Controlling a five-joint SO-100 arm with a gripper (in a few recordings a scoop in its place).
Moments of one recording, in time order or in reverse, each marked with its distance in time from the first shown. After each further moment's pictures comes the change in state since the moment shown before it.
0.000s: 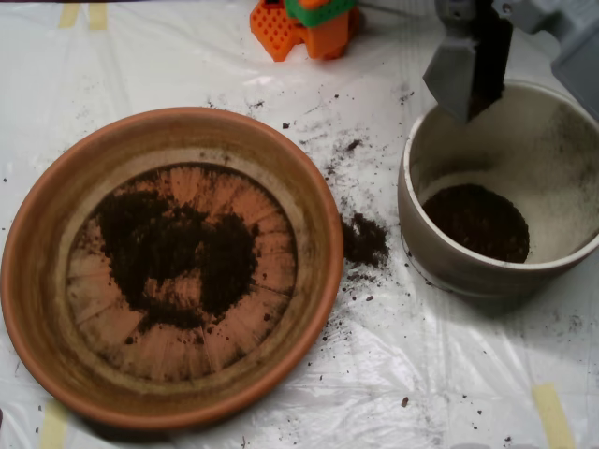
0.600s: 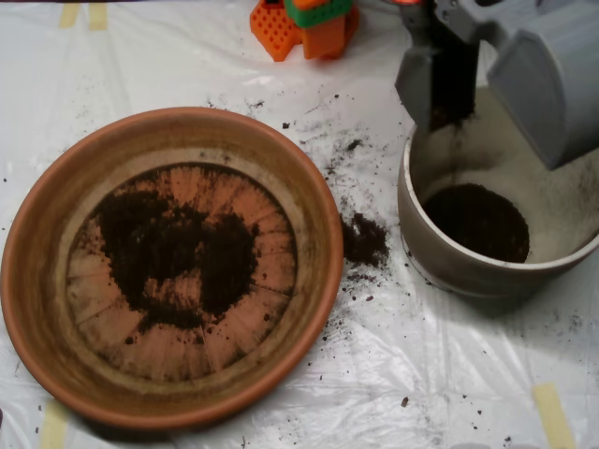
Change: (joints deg) arm 7.7 10.9 13.6 -9.2 5.7
